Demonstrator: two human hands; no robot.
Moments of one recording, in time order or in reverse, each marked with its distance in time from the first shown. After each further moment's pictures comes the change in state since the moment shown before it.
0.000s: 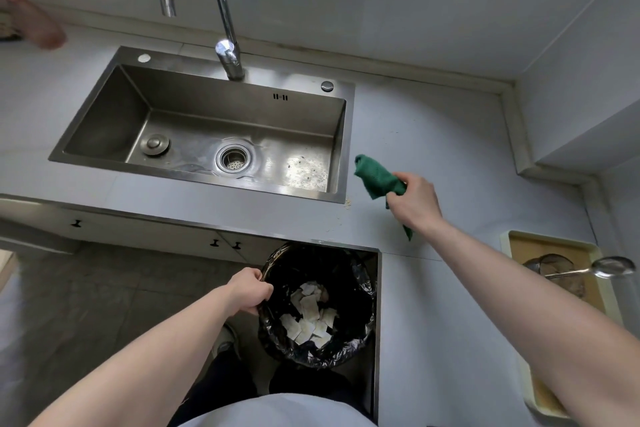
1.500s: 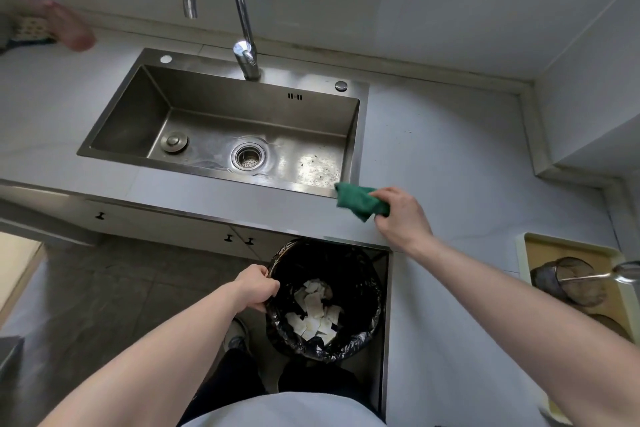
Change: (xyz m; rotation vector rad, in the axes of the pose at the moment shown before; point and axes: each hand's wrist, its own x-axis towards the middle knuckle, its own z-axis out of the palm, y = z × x) left_hand -0.014 -0.003 -0.003 -0.037 0.033 -0.035; right_hand -0.024 0.004 0.040 -0.113 -0.101 -0.248
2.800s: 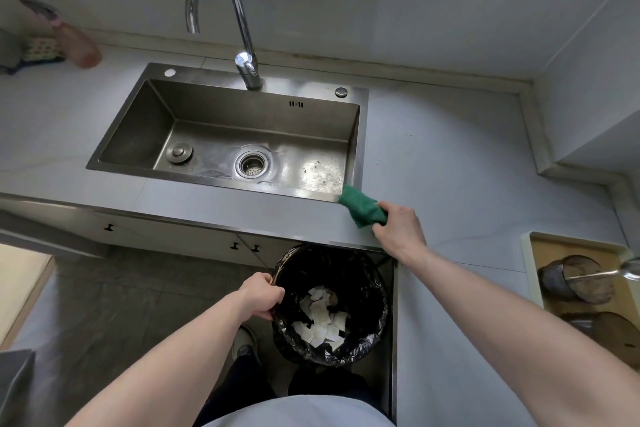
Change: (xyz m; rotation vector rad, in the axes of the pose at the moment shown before) left_hand -0.006 -0.002 -0.002 -0.024 0.024 -0.005; right_hand -0.010 -0.009 0.019 0.038 -0.016 0.212
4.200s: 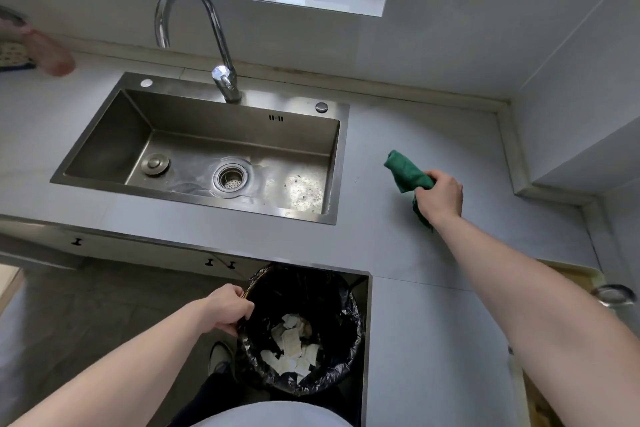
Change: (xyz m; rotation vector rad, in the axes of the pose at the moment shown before) left_hand 0.007 0.022 -0.019 0.064 -0.096 -0.040; right_hand 0.099 0.062 -0.100 0.160 0.356 0.192
